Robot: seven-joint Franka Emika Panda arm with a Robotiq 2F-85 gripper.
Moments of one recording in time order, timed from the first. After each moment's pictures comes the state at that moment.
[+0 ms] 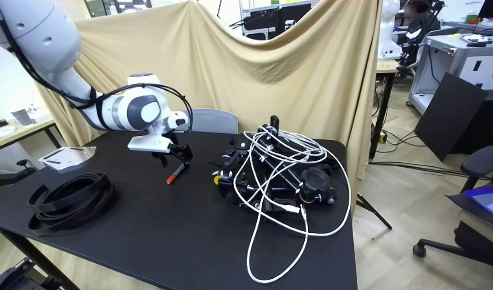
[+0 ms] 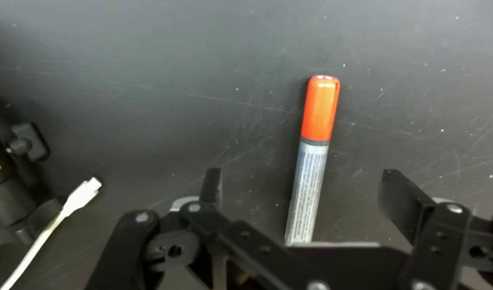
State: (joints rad) arm 0.07 0.56 0.05 -2.03 -0.01 2.67 0.00
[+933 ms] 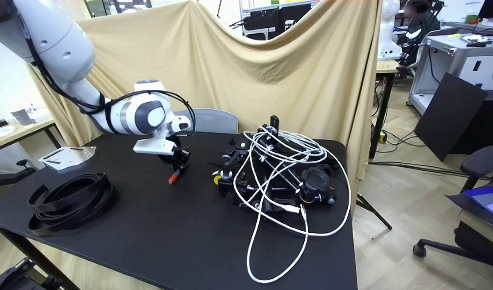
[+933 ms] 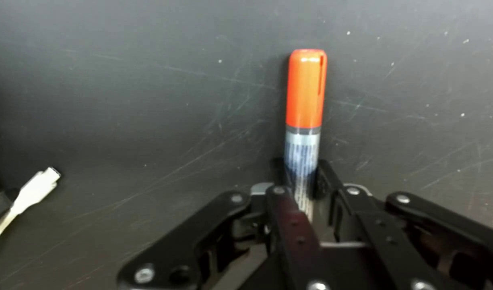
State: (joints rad) arm 0.09 0.66 0.05 -1.93 -0.01 2.65 0.00
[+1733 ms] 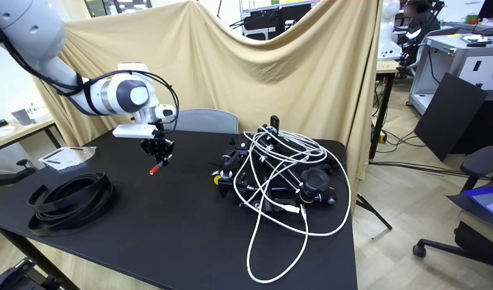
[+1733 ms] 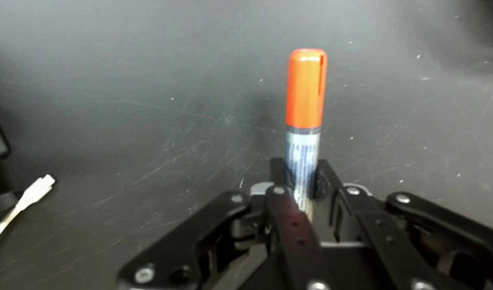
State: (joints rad) arm 0.16 0.54 0.05 -1.94 -0.01 2.43 0.07
